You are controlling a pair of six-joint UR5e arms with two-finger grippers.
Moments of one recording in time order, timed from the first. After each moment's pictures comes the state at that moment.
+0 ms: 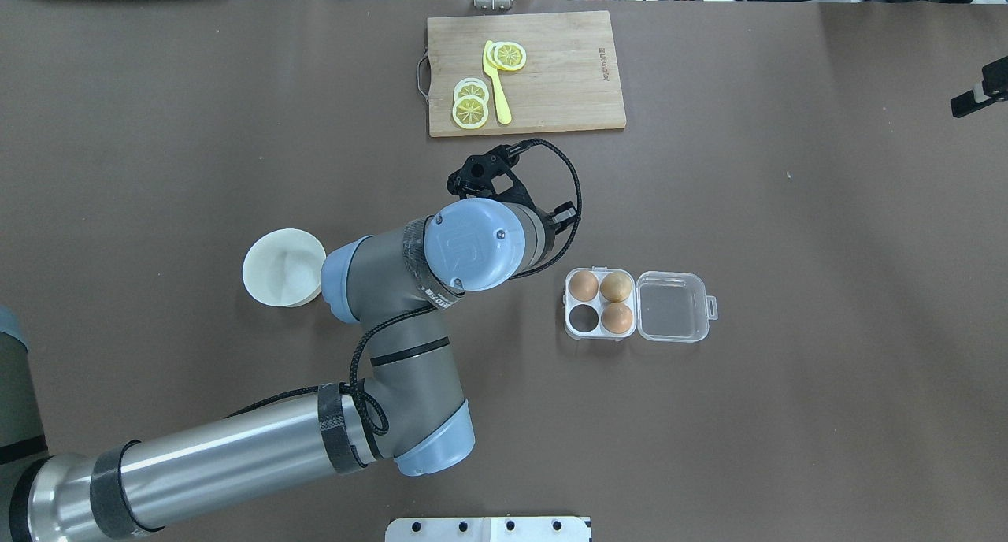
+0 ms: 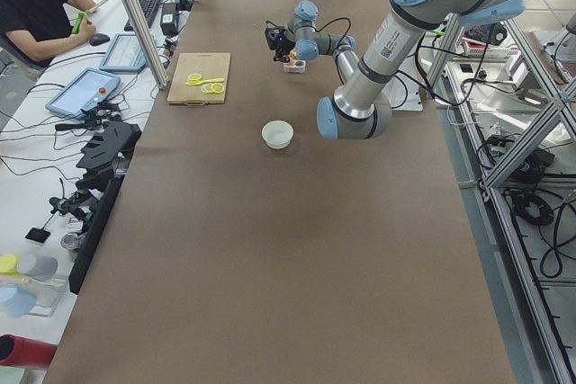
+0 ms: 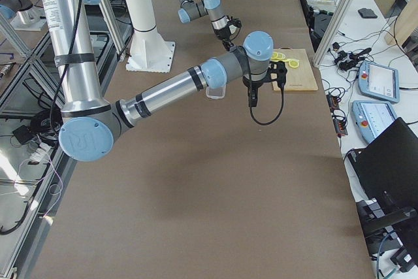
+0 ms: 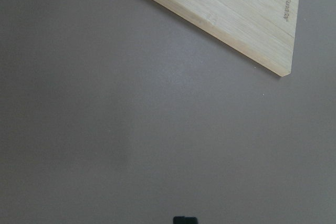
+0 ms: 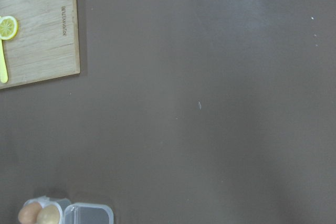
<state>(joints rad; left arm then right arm) -0.42 -2.46 -1.42 -1.99 -1.50 -1.76 1.40 -1.51 1.90 -1.40 2.57 0.63</state>
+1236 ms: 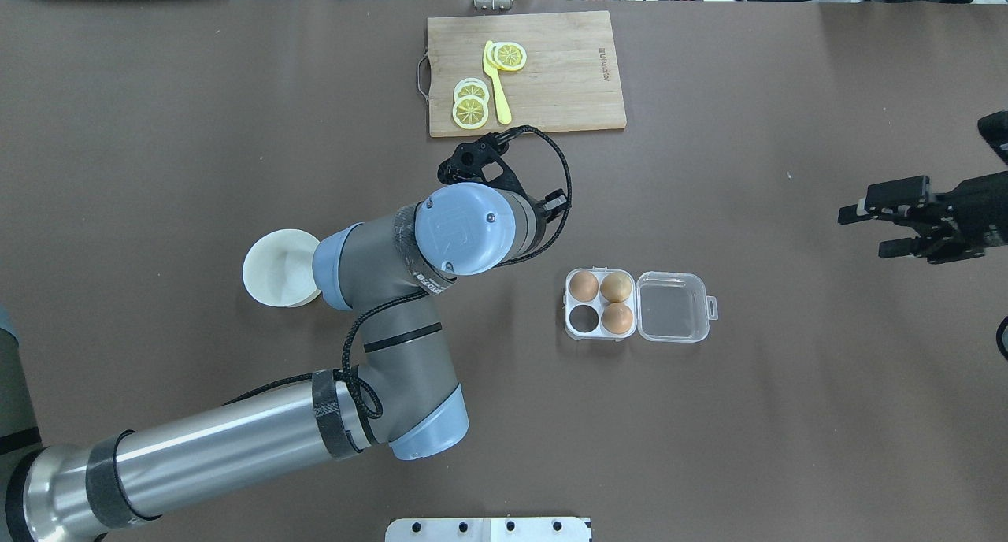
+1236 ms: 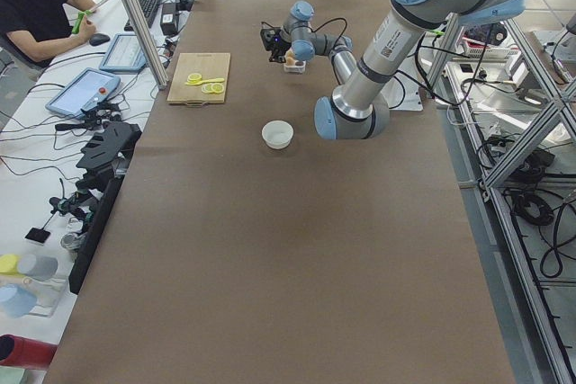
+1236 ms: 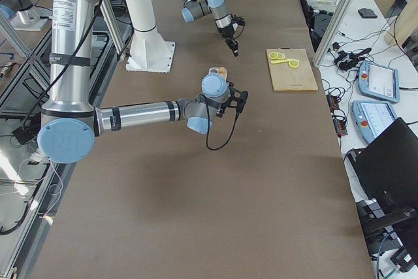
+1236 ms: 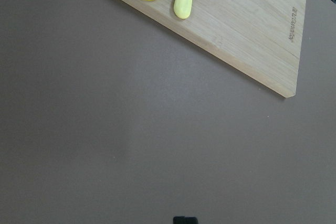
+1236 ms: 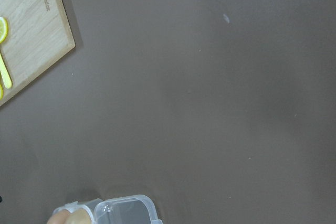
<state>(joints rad) -0.44 -2.45 -1.42 -1.99 -1.52 -1.77 1.00 -1.67 1.76 -0.50 2.33 1.52</state>
